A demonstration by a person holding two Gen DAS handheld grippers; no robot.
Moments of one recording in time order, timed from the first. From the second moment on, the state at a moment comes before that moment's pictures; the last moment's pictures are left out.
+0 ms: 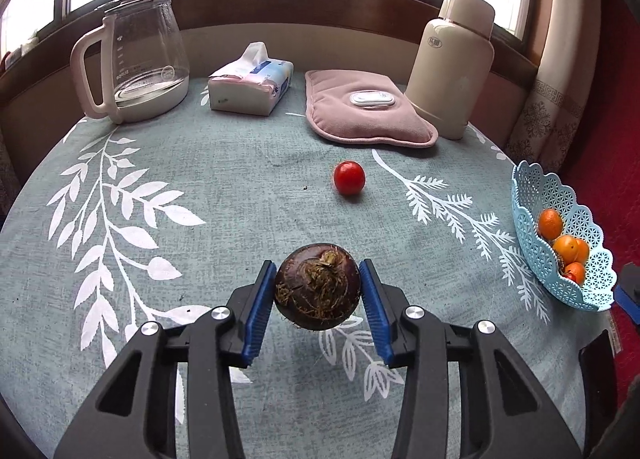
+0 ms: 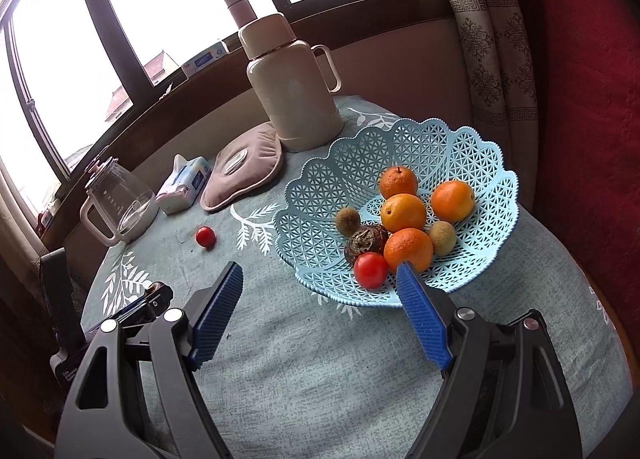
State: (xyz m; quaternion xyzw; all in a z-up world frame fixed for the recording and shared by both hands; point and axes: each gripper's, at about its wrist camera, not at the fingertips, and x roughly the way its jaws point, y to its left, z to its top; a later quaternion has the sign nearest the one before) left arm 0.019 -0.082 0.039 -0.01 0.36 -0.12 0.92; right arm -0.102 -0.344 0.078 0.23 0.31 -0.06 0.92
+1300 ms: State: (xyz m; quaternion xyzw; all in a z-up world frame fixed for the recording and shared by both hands) left arm 0.024 -0.003 0.021 -0.12 0.36 -0.02 0.92; right arm 0.140 -0.178 0.018 0.08 0.44 0.08 0.89
